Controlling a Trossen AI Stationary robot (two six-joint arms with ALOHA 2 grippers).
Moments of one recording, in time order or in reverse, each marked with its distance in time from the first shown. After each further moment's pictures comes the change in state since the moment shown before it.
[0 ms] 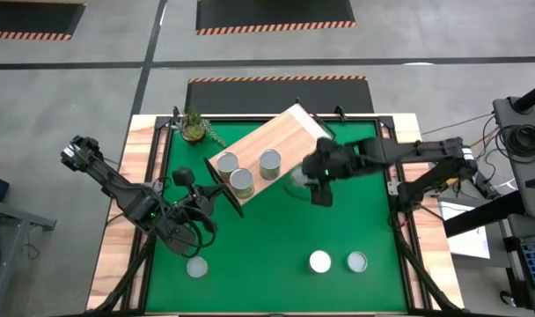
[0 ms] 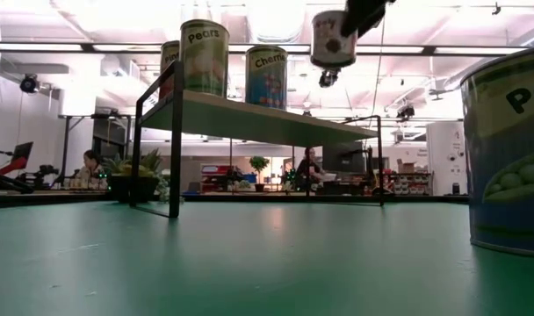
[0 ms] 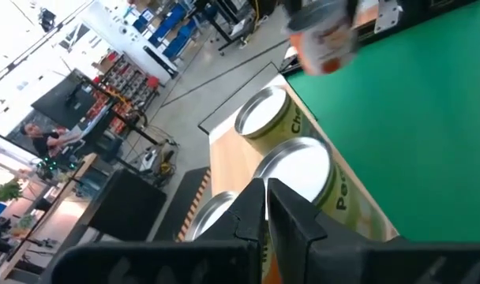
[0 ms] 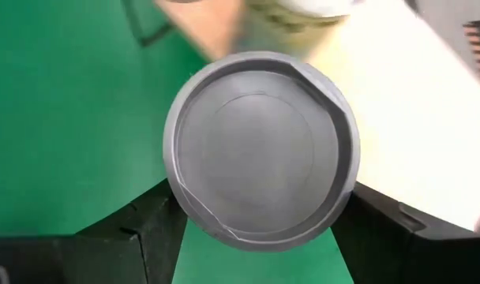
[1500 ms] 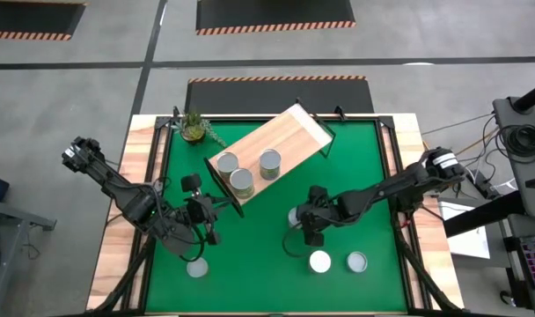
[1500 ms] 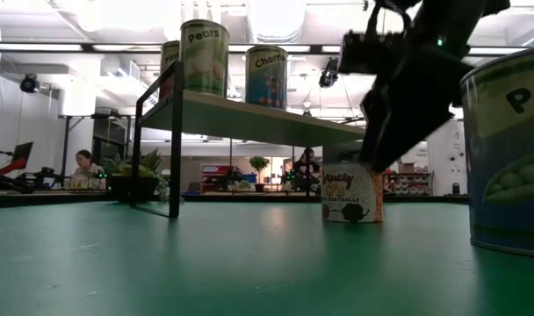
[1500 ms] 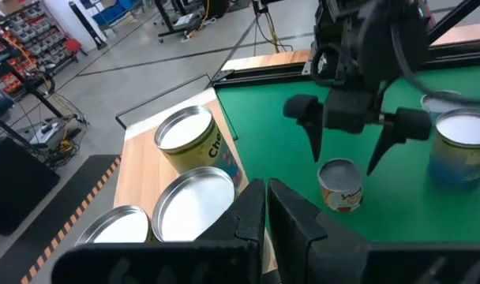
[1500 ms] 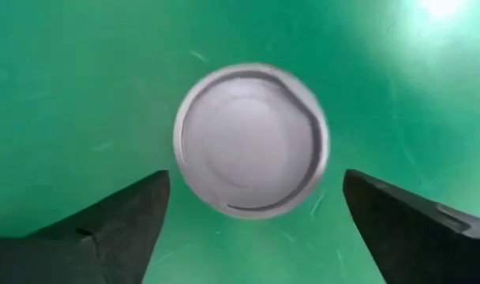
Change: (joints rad) left arm -0.002 0.034 0.083 0.085 0.206 -0.188; right arm 0.252 0.166 -0.543 0.576 0.053 0.260
